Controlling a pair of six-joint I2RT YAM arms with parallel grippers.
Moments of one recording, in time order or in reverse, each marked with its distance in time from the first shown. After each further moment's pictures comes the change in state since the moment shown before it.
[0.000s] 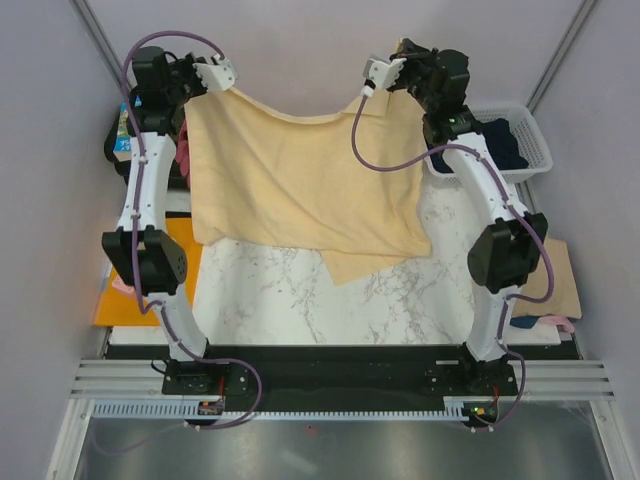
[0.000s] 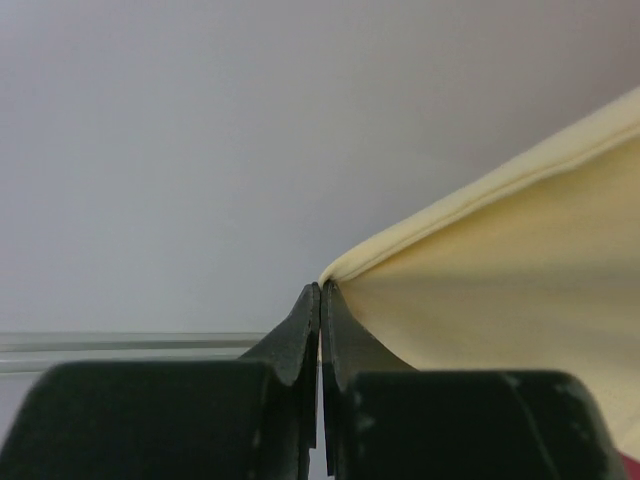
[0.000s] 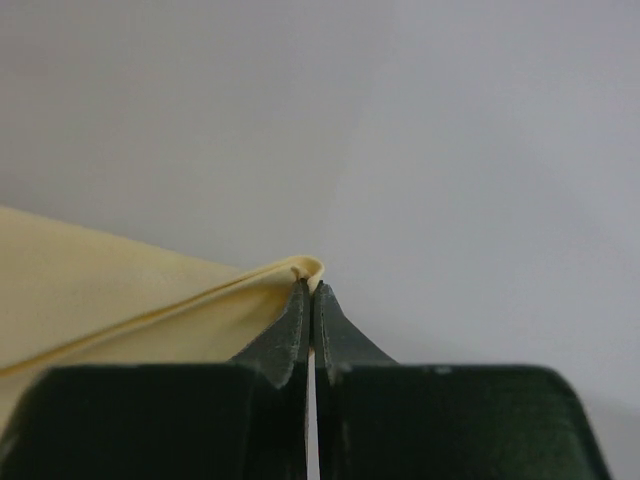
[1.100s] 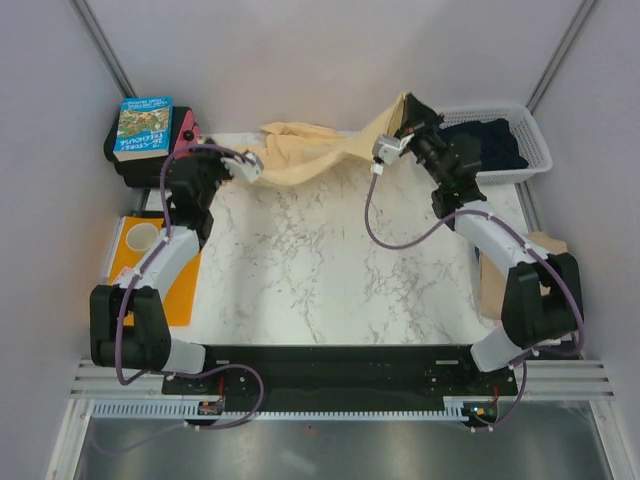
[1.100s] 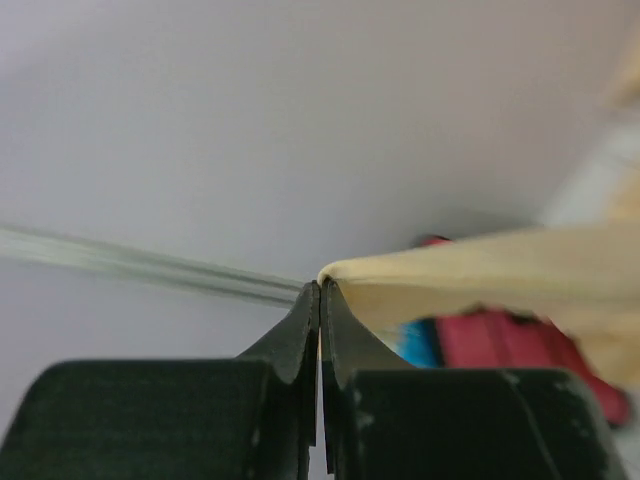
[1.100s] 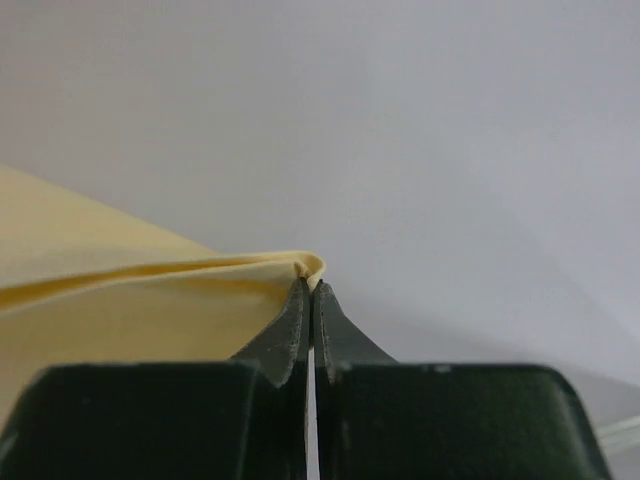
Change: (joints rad) left arm -0.127 -0.471 -1.035 0.895 -0.185 0.046; right arm 0.029 -0.322 -0.751 0.752 -0.067 -0.082
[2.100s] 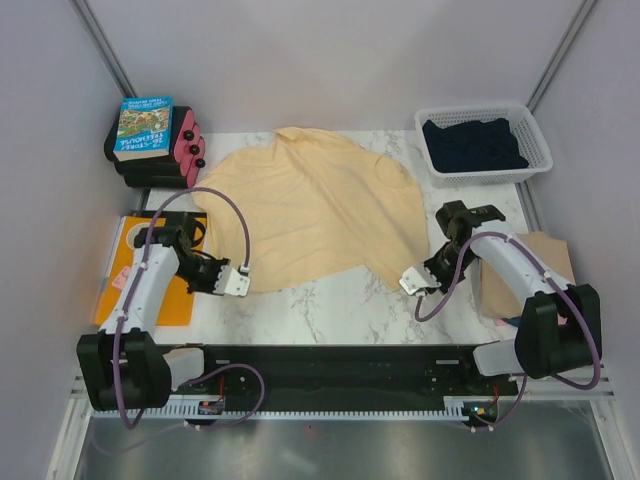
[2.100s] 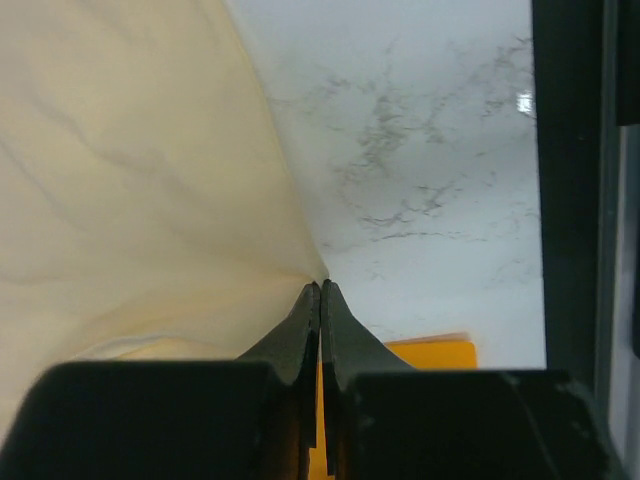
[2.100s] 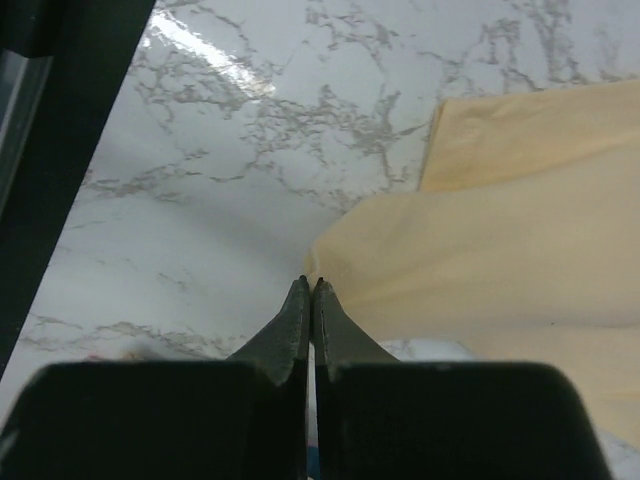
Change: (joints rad) left arm 0.141 -0.229 -0.120 -1.801 0.411 0.586; right arm -0.062 -0.233 -0.241 -2.092 -0.146 -0.550
